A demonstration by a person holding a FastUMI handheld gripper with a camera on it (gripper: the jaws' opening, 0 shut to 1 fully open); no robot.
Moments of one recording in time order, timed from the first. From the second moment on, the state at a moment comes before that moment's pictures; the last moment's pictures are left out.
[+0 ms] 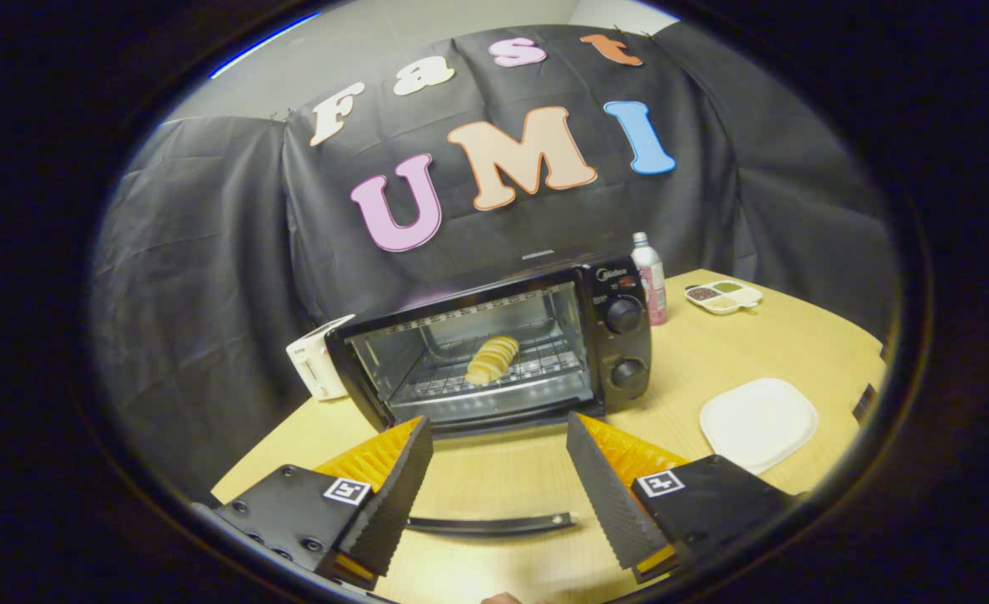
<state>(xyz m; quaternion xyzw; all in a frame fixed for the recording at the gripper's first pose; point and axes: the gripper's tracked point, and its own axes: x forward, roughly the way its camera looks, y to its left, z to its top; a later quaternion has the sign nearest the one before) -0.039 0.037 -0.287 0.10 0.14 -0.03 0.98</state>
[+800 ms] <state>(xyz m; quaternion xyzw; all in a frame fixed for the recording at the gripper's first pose) -0.090 0.055 -0.402 0.04 0.25 -0.04 0.97</state>
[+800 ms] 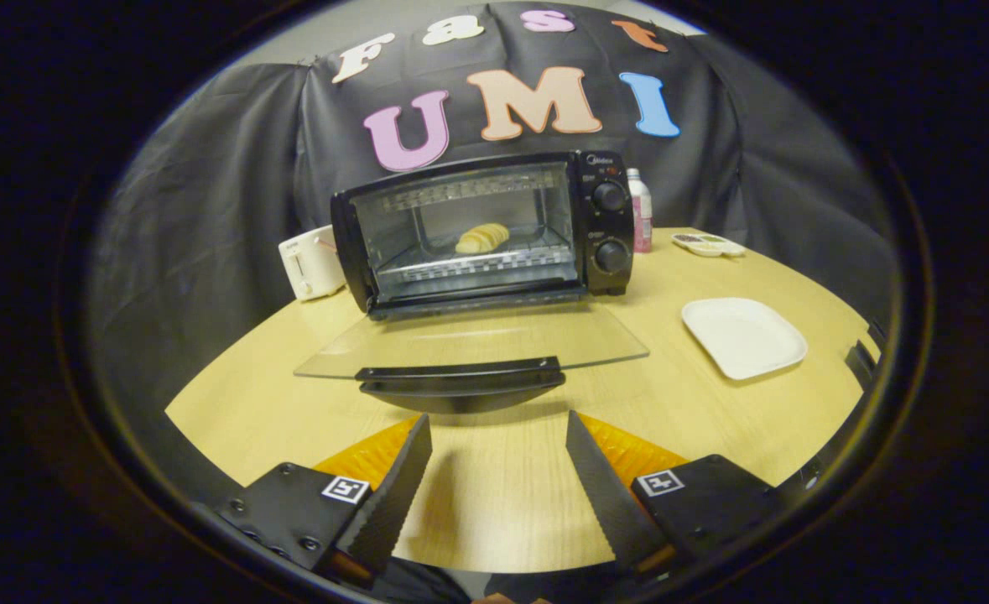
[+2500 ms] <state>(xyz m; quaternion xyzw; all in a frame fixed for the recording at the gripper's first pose) 0.007 0.085 -0.277 0.03 0.13 -0.01 0.99</state>
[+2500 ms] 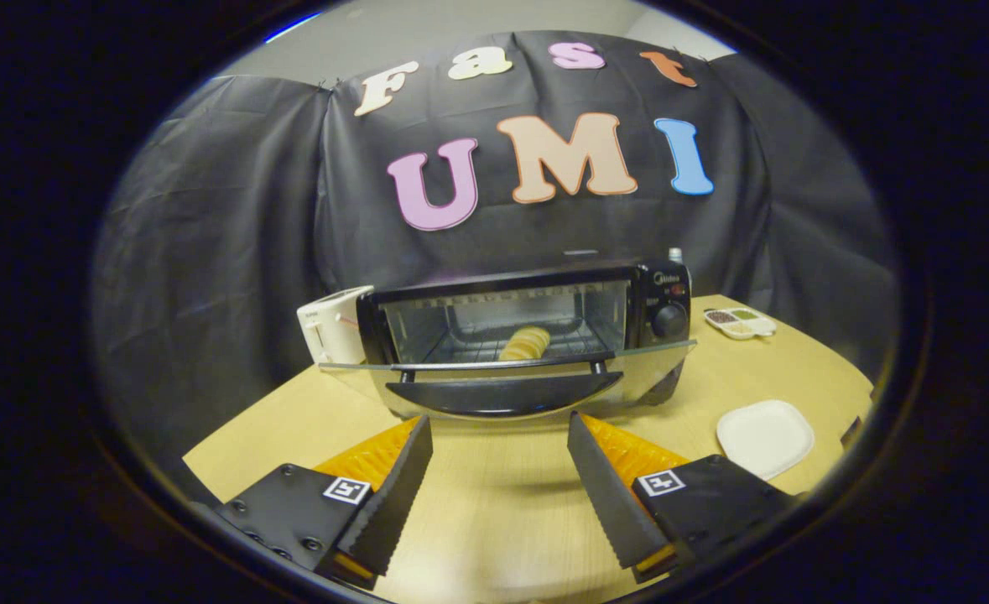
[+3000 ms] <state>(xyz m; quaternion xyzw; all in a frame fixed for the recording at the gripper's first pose) 0.070 0.079 -0.241 0.03 0.10 -0.02 0.99</state>
